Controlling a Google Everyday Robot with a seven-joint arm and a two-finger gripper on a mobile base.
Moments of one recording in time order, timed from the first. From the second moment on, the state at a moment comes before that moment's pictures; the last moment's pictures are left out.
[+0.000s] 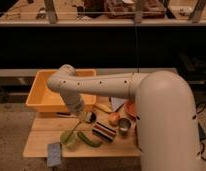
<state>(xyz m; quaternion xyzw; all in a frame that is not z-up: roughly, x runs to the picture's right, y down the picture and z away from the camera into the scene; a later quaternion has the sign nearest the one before) -0.103 0.149 0.734 -0.42 -0.04 -0.31 0.85</state>
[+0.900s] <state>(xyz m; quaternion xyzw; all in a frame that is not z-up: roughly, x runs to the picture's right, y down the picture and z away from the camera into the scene) -0.104 0.155 0.736 -0.43 -0.03 -0.30 0.85</state>
